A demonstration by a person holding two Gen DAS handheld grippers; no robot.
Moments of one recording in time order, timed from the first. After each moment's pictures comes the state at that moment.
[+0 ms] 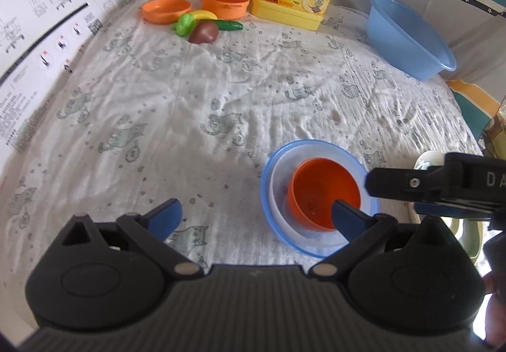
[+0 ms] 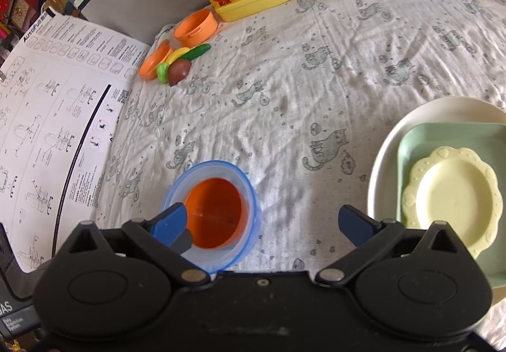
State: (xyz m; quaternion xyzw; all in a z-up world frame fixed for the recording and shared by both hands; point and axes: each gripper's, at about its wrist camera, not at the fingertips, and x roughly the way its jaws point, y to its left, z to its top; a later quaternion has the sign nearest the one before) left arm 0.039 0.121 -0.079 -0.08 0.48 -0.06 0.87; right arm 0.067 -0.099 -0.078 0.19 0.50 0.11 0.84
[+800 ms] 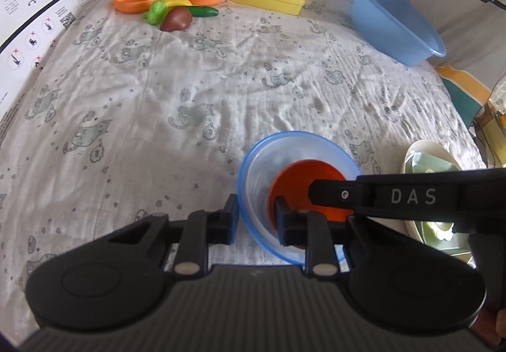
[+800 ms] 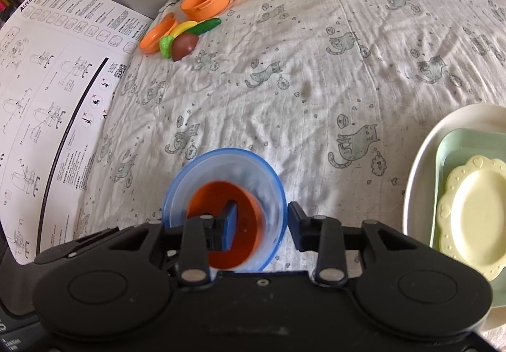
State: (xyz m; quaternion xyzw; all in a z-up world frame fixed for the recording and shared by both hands) left arm 0.053 0.104 -0.093 -0.07 0.49 -0.09 0.86; right arm 0.084 -0.068 -0.092 0.15 0.52 0.12 0.83
